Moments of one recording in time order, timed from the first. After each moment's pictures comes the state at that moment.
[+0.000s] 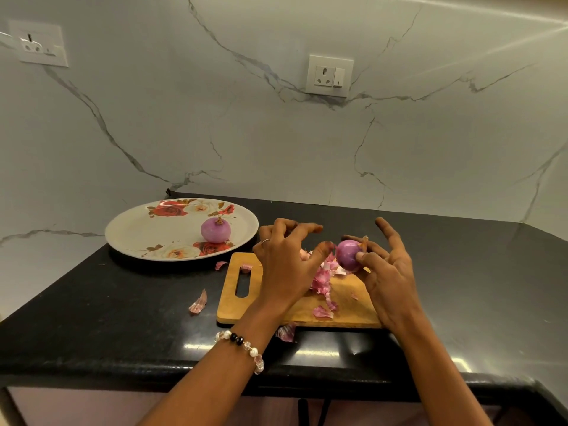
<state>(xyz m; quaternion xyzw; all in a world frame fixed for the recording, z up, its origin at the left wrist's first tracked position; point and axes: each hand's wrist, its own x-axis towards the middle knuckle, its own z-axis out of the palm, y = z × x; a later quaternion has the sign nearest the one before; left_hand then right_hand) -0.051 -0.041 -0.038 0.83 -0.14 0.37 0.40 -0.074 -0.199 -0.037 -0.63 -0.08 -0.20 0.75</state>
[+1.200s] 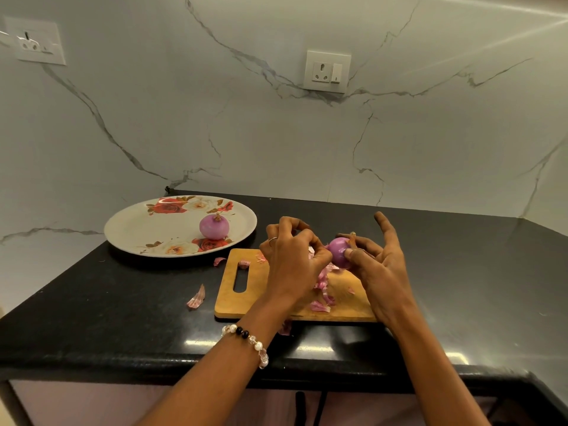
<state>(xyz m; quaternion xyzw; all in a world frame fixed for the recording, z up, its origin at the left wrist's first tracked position) -0.056 -0.052 -0.038 0.85 -0.13 0.33 0.39 -0.077 -0.195 -0.039 -0.67 -0.08 -0.20 0.71</state>
